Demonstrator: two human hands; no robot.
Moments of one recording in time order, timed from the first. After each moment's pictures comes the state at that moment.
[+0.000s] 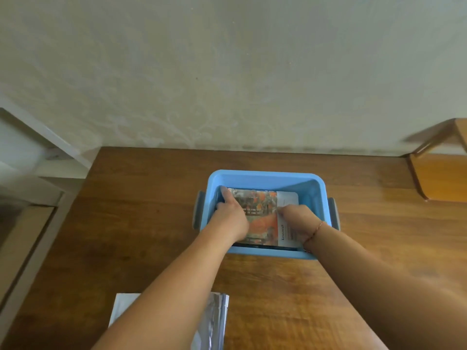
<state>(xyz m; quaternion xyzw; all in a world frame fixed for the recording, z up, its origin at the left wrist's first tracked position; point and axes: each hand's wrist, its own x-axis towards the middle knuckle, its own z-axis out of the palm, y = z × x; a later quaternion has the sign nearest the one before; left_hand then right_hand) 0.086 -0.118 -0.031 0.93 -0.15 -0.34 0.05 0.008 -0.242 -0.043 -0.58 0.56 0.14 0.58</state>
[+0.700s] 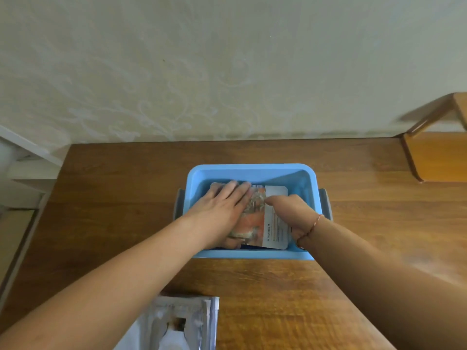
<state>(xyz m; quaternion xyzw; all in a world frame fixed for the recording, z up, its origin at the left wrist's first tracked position) 0.111 -0.108 -0.036 0.76 -0.62 -0.16 -0.15 0.010 -0.246 -0.035 -0.56 0.54 0.14 0.61</state>
